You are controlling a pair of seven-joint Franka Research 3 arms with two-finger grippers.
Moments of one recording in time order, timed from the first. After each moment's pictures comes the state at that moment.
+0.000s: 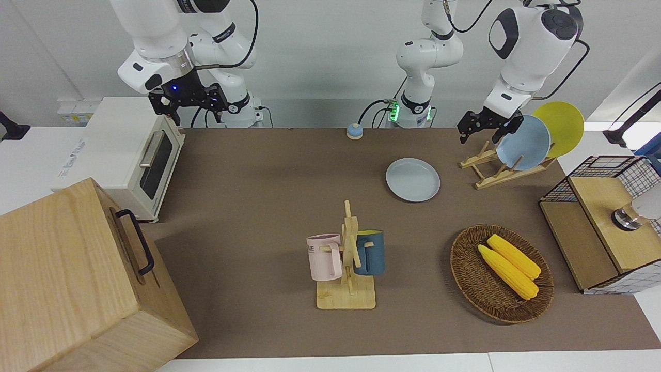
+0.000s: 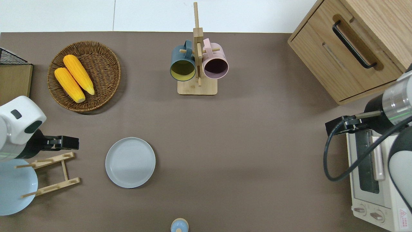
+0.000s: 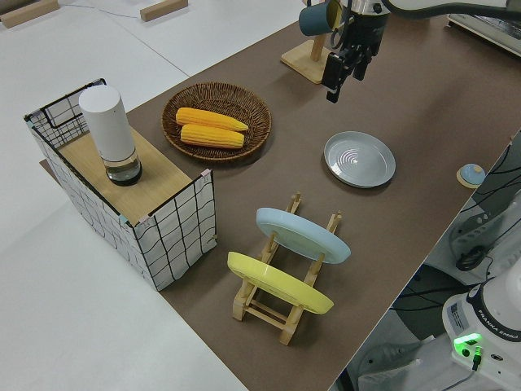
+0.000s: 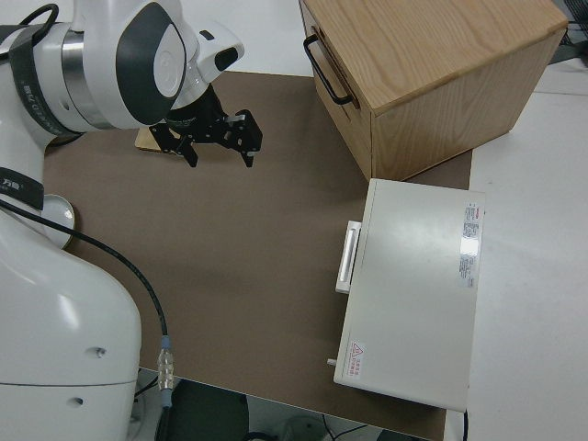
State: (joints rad) left arm 0.14 -0.17 -0.13 -2.00 -0.05 1.78 0.03; right arm -0.26 0.02 0.38 -1.48 -0.03 1.38 0.04
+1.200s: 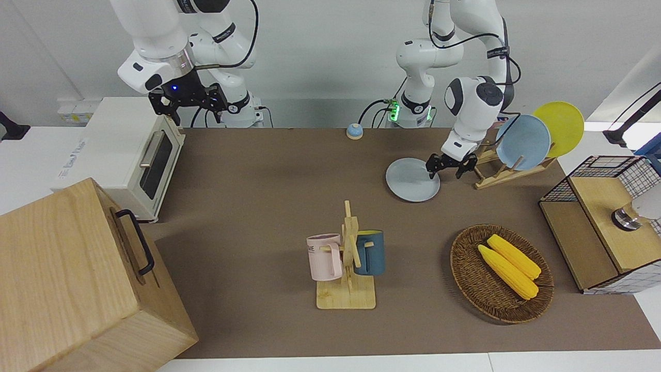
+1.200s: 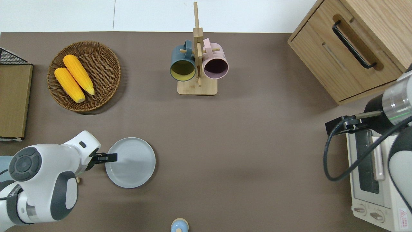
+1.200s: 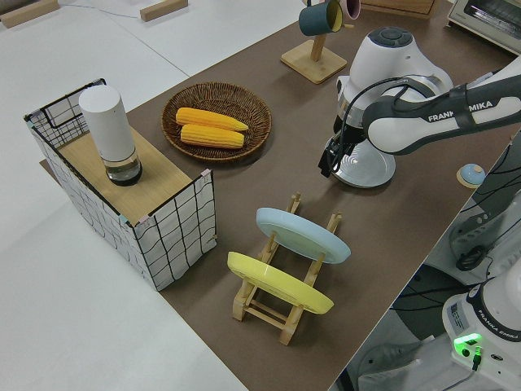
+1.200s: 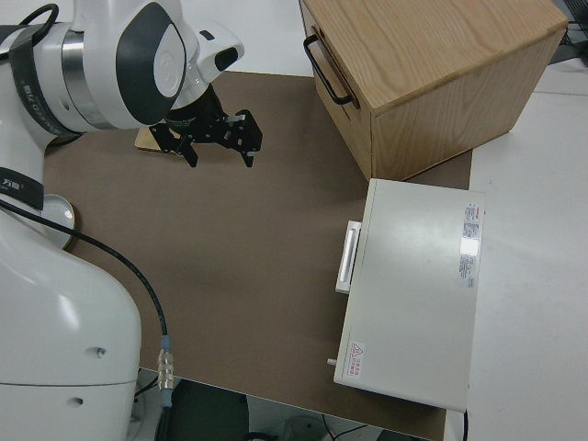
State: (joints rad) left arm 0.08 -0.12 -0.14 -2.50 -0.08 2.40 0.02; right arm -0.26 0.02 0.38 -1.48 -0.03 1.38 0.04
